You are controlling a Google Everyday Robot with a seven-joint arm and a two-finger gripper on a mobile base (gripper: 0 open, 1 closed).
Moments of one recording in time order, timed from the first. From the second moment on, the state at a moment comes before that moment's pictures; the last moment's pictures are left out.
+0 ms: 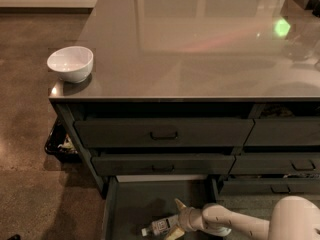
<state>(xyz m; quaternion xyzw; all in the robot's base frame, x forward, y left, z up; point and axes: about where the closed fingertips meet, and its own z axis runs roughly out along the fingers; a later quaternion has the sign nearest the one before) 0.473 -0.063 0.150 -0.53 0.75 0.23 0.33</state>
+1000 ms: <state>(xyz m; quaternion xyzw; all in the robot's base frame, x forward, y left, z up) 0.458 -0.065 0.111 -0.51 0.77 0.27 0.28</state>
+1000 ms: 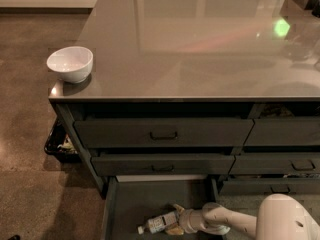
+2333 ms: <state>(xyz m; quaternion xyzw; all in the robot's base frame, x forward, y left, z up) 0.476 -0.055 0.234 -0.56 0.72 0.21 0.36</state>
